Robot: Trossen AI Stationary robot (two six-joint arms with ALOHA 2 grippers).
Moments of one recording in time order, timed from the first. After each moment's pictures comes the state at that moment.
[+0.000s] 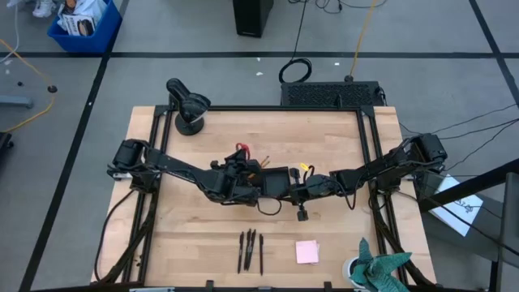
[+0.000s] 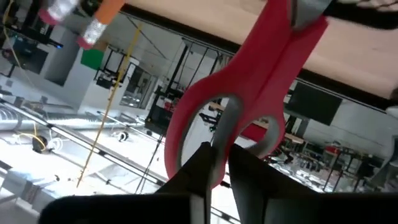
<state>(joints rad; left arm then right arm) -0.22 1.83 1.23 -0.72 -1.19 1.36 0.21 1.53 0.56 0.51 0.08 -0.06</state>
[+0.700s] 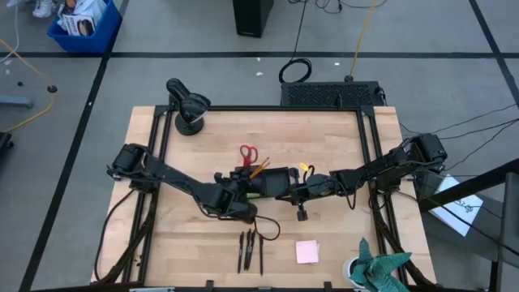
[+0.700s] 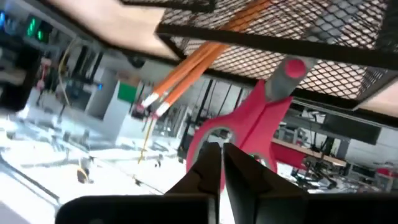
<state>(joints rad) -0.33 1.84 1.23 -0.58 -1.15 1.52 0.21 1.53 0.56 0.54 0.08 -0.08</state>
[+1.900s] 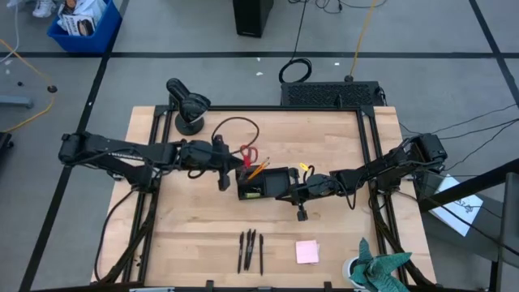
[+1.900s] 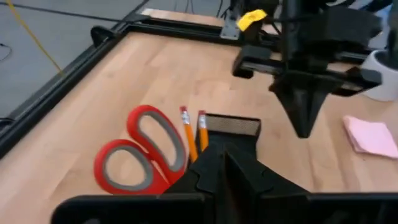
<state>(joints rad) 0.00 1.19 0.78 -0.04 -0.13 -0.14 0.20 1.53 0.56 0.54 0.08 -0.08</state>
